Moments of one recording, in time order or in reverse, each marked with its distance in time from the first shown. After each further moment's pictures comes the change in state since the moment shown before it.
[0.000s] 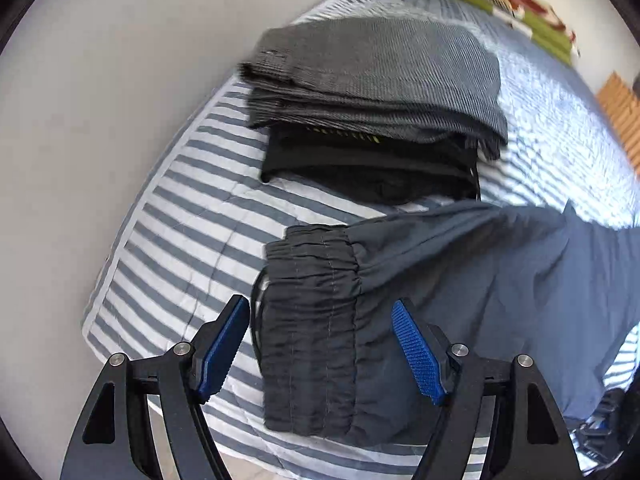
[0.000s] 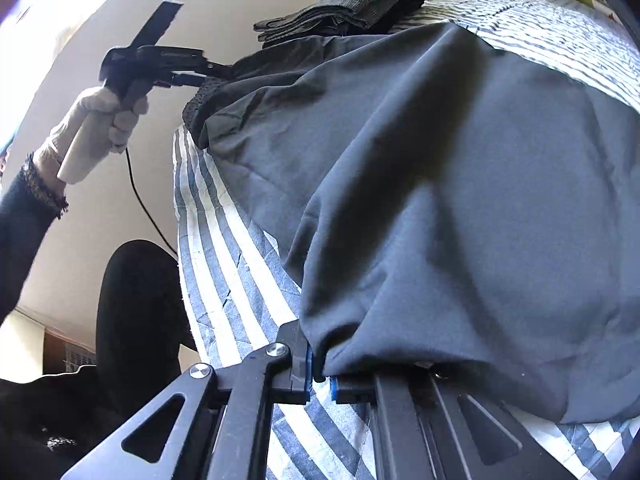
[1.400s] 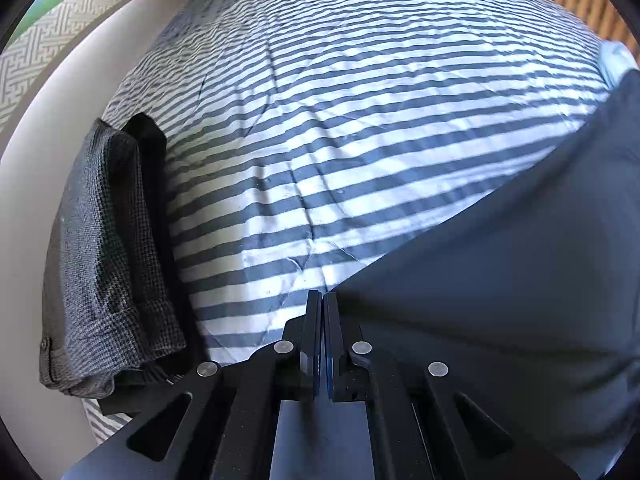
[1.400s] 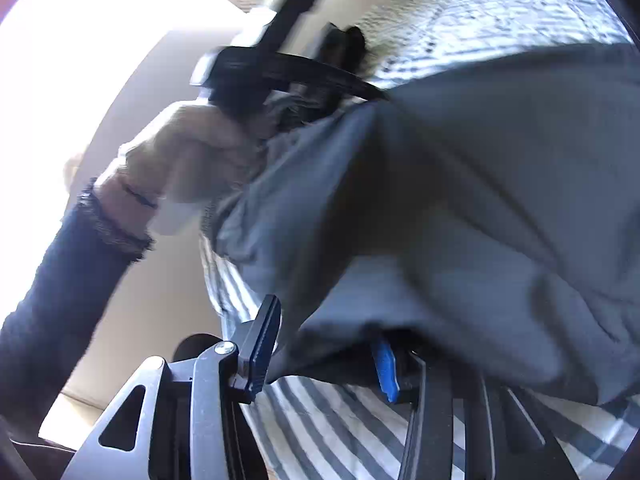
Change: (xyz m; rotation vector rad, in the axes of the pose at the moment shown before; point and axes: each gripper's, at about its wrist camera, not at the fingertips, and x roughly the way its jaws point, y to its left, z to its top) left arm 0.070 -0.311 0.074 0.617 0.031 0.028; right arm -0.036 -0.048 0.035 0.249 -0.199 0.204
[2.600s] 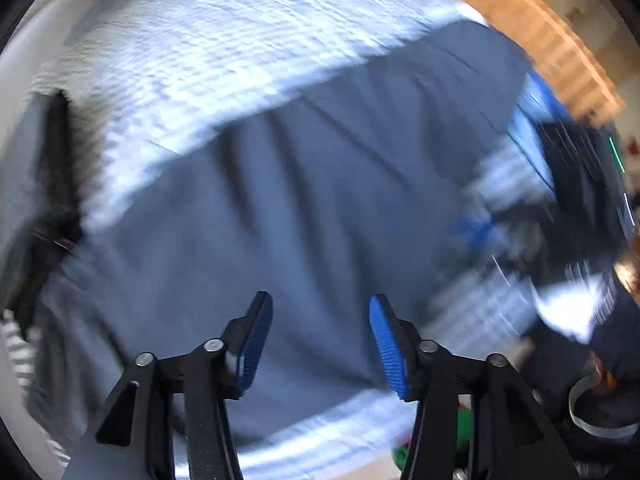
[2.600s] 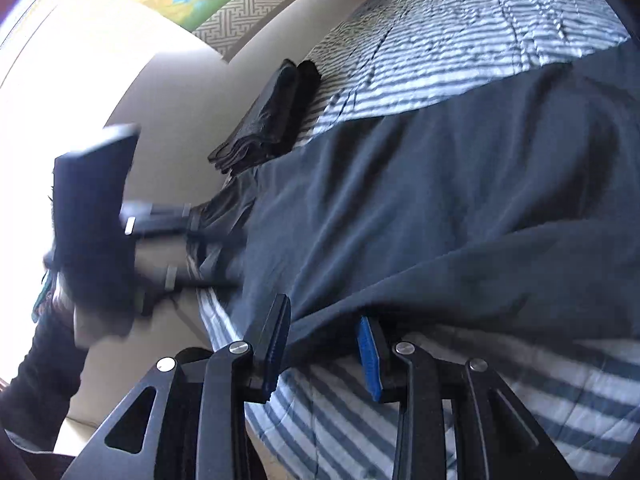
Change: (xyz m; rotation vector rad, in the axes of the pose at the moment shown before) left arm -0.117 -0.068 -0.100 0.075 0.026 -0.347; right arm -0.054 -0.031 -0.002 0.108 -0.040 -0.067
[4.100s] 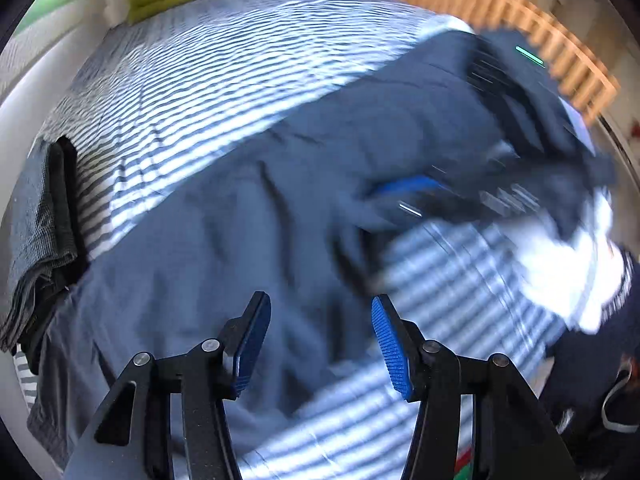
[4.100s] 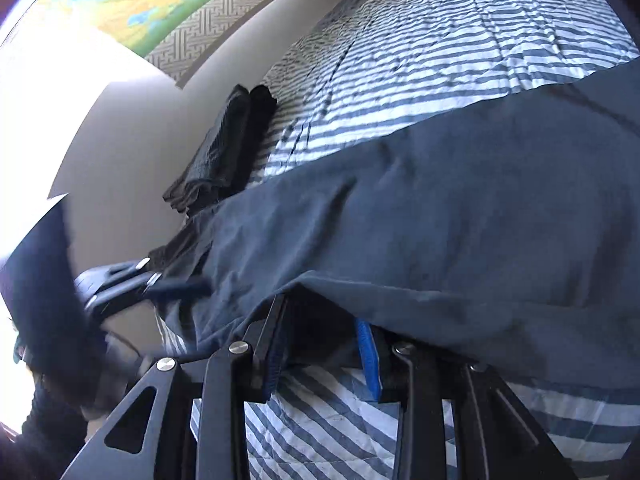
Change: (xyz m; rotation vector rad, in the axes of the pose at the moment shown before) left arm 0.013 -0.042 -0.025 0.093 -0.136 0.033; right arm 0.017 -0.029 0.054 0.059 -0.056 -0.129
